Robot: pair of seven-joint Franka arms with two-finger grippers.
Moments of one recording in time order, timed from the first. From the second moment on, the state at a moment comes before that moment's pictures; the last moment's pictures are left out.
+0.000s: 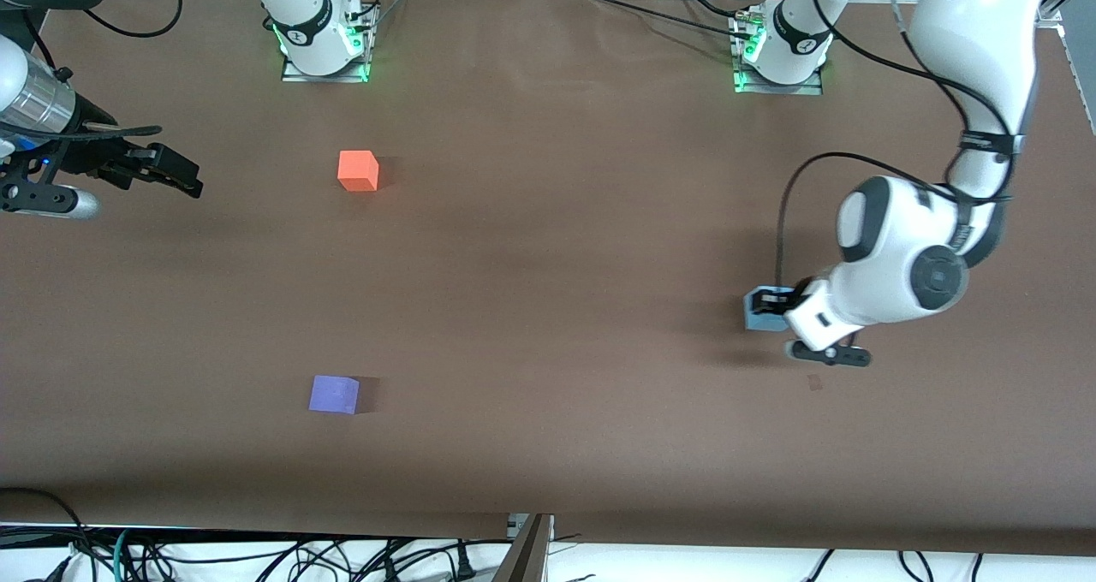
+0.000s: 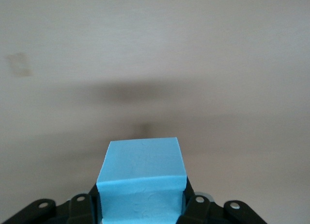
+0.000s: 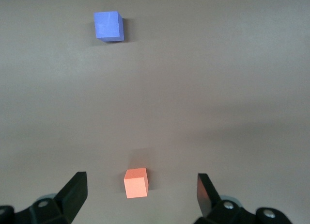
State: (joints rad) left arm -0.07 0.54 -0.18 -1.64 -0.09 2.07 -0.15; right arm 0.14 0.05 -0.06 -1.60 0.02 1.60 0.19
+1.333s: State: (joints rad) left arm -0.58 0.90 -0.10 -1.28 -0.10 2.16 -0.60; right arm 0.12 0.07 -0.10 -1.60 0.01 1.64 0.19
